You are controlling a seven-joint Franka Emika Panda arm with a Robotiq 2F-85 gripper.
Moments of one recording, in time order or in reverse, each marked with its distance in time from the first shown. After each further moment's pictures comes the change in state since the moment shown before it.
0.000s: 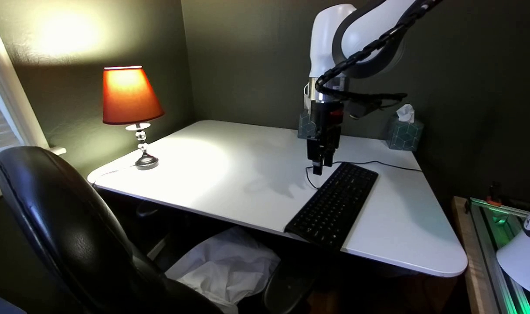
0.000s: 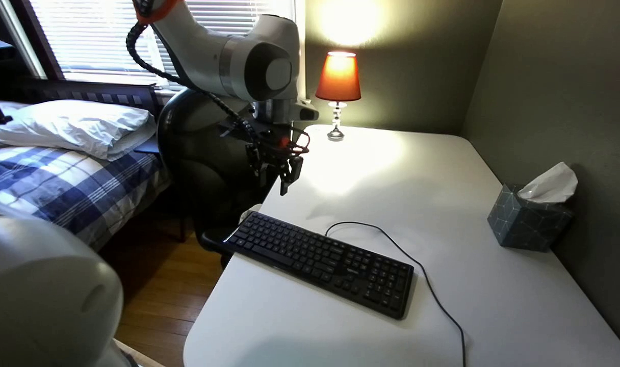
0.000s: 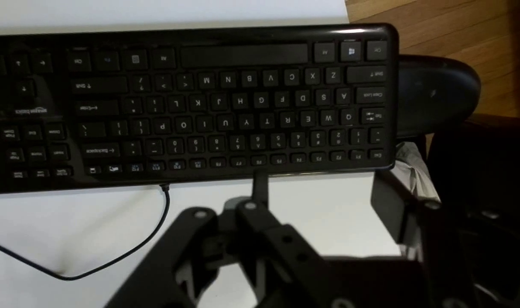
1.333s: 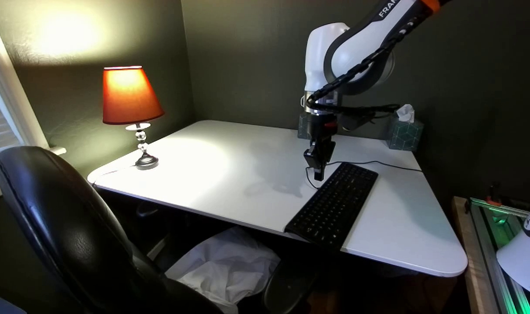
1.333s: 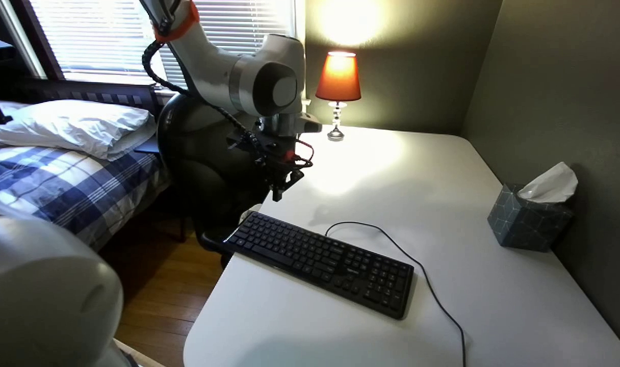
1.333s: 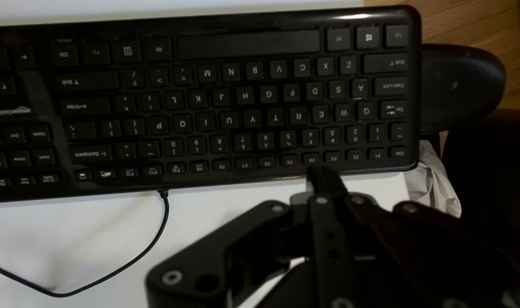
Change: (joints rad) arm -0.001 0.095 -0.009 0.027 0.000 0.058 0.006
